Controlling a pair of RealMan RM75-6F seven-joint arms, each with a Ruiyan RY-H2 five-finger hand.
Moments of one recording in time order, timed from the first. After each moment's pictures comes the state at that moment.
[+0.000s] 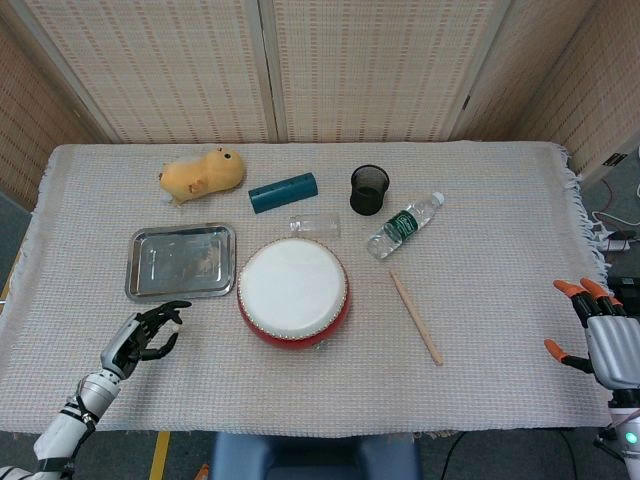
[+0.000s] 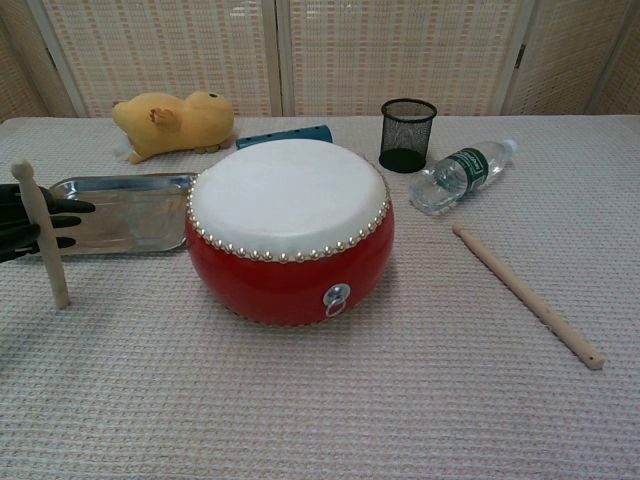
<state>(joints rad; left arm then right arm) -0.35 -1.22 -0.10 -1.63 1.49 0.96 -1.34 0.08 -1.08 0.07 -1.58 -1.48 1.45 0.08</state>
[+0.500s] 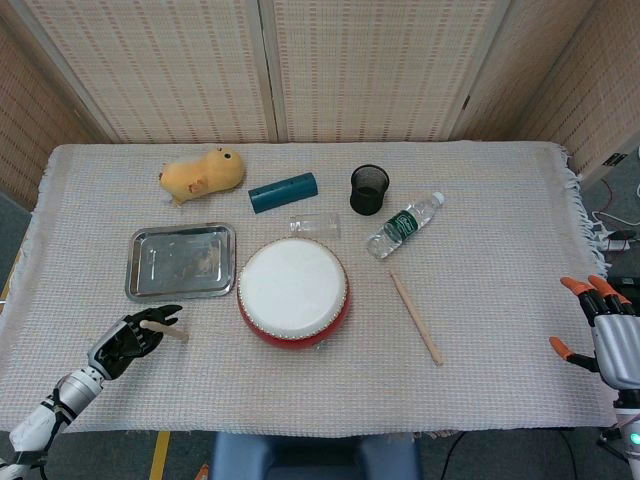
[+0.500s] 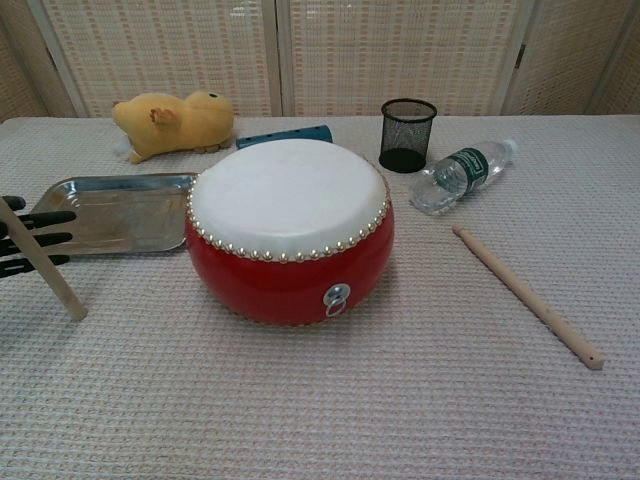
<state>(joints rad) -0.44 -1.24 0.06 -1.34 1.71 1.04 -1.99 0.08 -1.06 0.09 -1.60 -1.48 1.48 0.06</state>
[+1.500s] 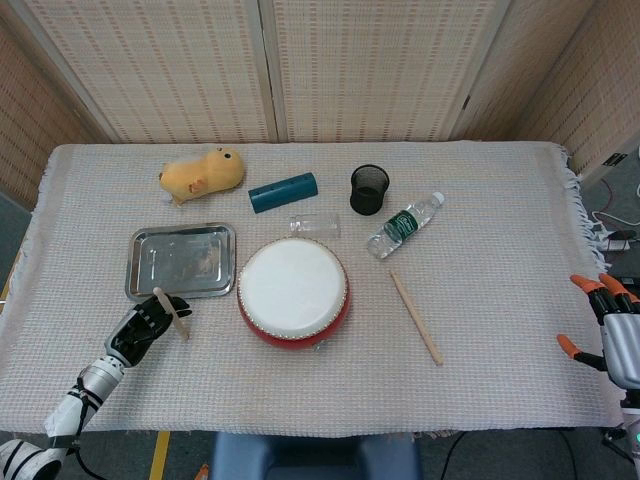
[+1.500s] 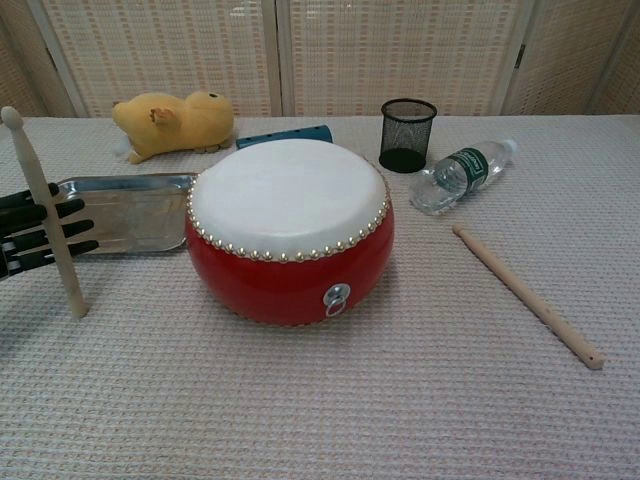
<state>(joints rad) -0.47 -1.34 0.00 -1.34 1.51 1.00 -1.95 0.07 -1.06 0.10 -1.60 -1.46 1.49 0.06</state>
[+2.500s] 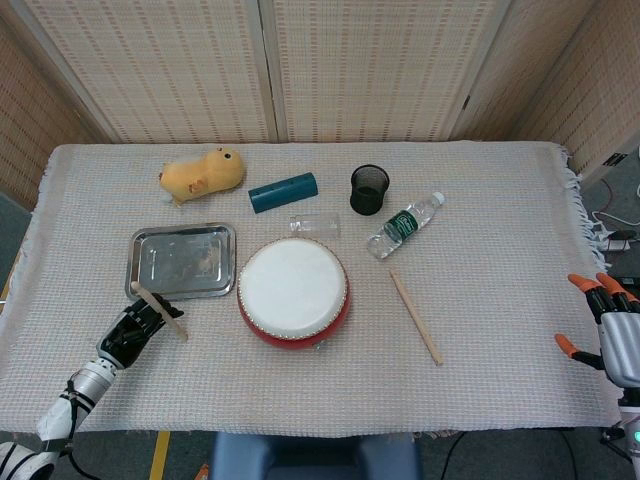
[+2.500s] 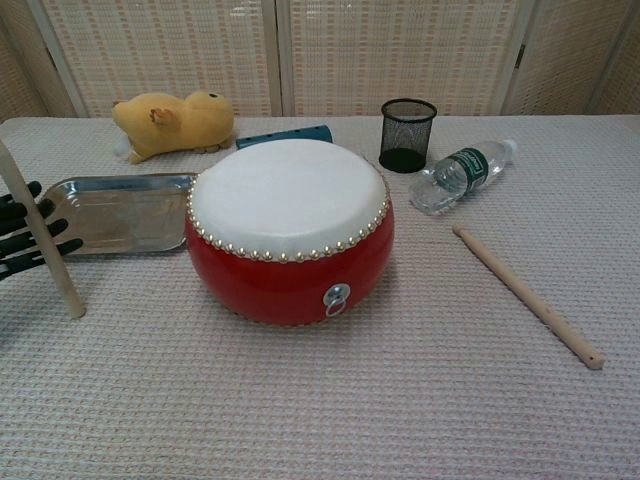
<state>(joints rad) -0.45 -1.38 0.04 -1.23 1.57 1.06 -2.16 0.07 -1.05 0.10 -1.61 -1.45 1.48 0.05</state>
